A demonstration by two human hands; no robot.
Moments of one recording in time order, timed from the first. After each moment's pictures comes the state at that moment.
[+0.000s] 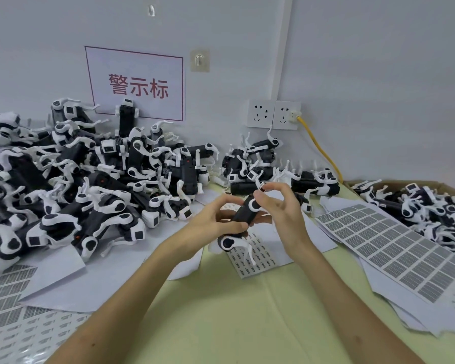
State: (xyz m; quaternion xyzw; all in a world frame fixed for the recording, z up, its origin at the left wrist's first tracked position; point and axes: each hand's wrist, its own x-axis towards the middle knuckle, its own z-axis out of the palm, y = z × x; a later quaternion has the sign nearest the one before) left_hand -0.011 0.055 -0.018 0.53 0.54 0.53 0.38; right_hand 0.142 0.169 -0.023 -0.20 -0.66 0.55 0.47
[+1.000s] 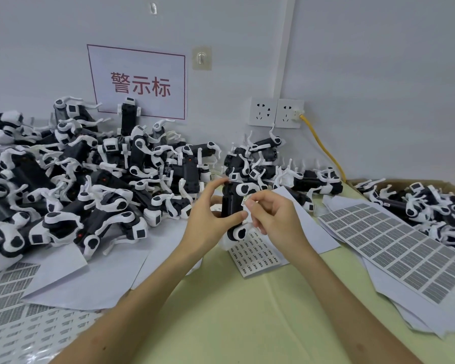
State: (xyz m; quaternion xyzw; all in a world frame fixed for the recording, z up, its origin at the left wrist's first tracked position) left_hand -0.010 0.072 -0.041 0.48 0.56 0.65 0.16; right_hand 0.135 0.162 -0.027 -0.18 -0.74 0.48 0.44
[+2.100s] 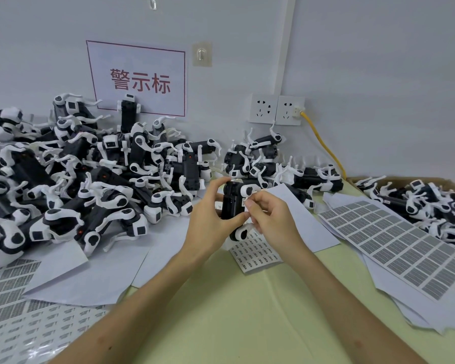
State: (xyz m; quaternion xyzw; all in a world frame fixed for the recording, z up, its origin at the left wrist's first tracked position) left_hand -0.002 0.071 -0.046 0.51 0.60 0.61 0.08; right_hand 0.130 0.157 -0.032 -0.23 -0.75 0.46 0.42
